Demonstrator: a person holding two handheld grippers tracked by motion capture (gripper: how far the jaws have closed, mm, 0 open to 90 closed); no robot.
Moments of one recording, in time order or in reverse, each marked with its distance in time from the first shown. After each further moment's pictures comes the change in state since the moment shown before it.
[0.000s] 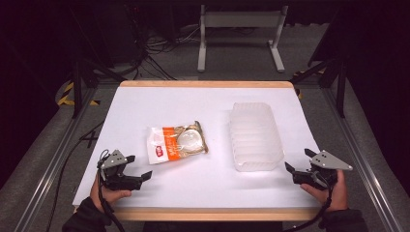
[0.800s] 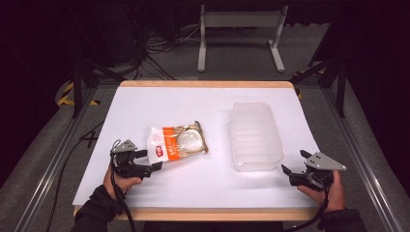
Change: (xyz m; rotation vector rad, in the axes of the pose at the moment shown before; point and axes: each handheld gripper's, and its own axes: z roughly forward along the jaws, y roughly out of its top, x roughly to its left) left arm 0.011 0.025 0.033 0.017 -0.113 -0.148; right arm 0.008 0.000 0.006 0.034 0.024 -0.046
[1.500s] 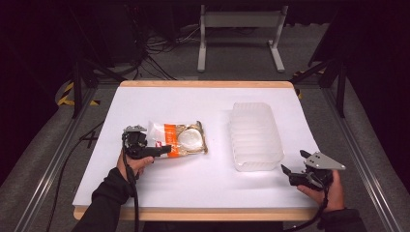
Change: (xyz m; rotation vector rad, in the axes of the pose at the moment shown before) left arm 0.021 0.042 0.039 0.026 -0.058 -0.122; right arm -0.001 -0.001 0.002 0.003 0.000 0.005
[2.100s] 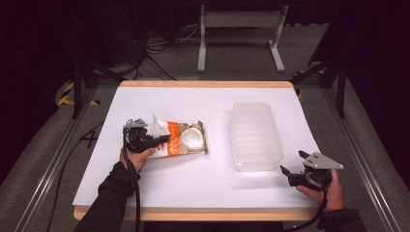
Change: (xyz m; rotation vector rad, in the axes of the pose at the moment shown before) left arm -0.015 0.015 -0.005 -0.081 -0.018 0.174; right arm 0.001 -0.001 0.003 0.016 0.015 -0.011
